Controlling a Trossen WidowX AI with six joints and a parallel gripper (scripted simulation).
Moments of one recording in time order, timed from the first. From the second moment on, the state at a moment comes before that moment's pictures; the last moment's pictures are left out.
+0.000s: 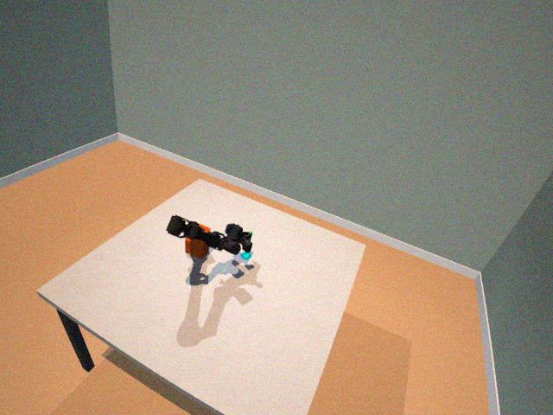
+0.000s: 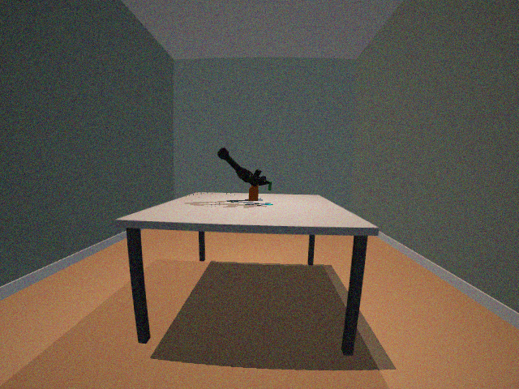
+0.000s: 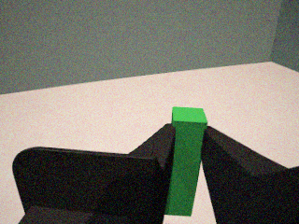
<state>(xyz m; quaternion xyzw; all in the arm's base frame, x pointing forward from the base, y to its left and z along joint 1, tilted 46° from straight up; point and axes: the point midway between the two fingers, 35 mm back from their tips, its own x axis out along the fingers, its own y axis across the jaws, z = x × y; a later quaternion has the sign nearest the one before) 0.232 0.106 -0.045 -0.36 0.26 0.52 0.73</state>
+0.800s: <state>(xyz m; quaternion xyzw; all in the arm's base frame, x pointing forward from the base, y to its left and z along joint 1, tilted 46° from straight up) 0.229 0.104 -0.039 -0.37 0.23 0.52 0.74</state>
